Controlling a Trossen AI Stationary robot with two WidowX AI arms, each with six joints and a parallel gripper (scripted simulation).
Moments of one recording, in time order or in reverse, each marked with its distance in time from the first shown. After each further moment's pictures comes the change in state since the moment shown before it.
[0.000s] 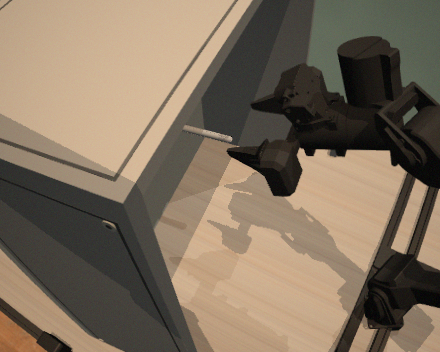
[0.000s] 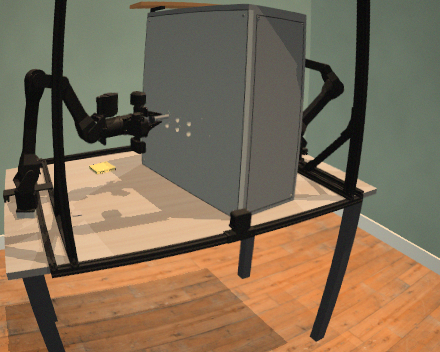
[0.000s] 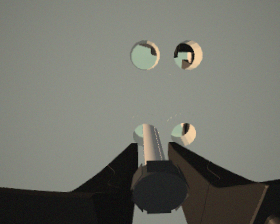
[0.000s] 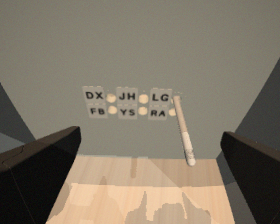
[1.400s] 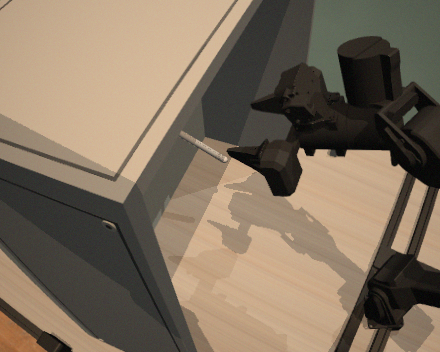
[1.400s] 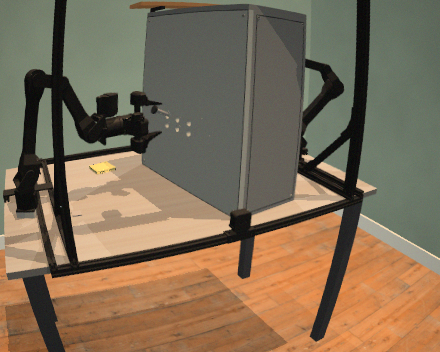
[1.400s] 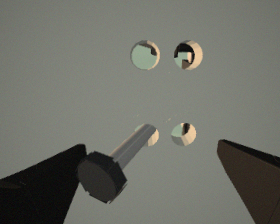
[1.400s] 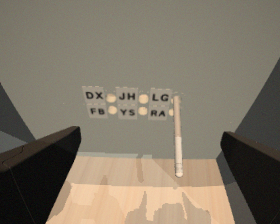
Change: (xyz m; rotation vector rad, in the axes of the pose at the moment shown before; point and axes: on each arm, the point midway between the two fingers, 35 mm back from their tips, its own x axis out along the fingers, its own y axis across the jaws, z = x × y) left arm 0.000 0.000 0.000 0.000 0.000 0.000; right arm 0.000 0.000 0.000 0.000 0.000 0.000
